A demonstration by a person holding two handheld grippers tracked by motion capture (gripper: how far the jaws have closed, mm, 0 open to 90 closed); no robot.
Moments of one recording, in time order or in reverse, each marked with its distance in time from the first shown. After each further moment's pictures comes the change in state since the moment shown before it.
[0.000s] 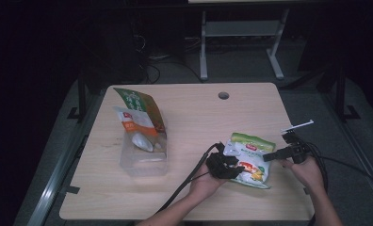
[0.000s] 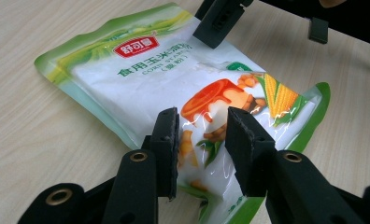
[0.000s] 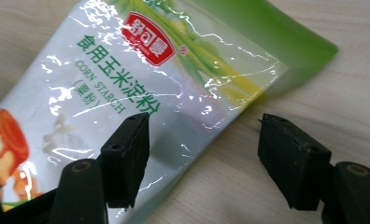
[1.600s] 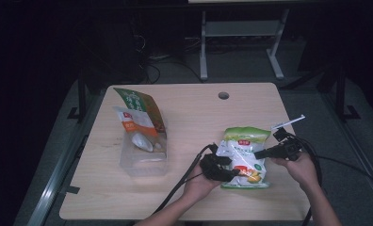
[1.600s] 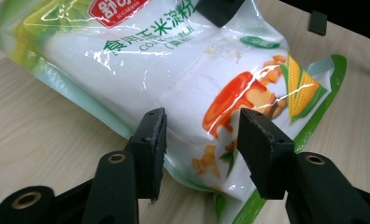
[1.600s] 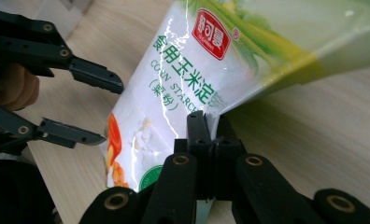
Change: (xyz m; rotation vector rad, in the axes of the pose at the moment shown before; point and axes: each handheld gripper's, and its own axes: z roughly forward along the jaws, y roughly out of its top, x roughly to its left) left arm 0.005 -0.012 -0.015 0.001 -0.001 -0.027; right arm 0.051 0.010 -0.015 -0.039 0.176 -0.226
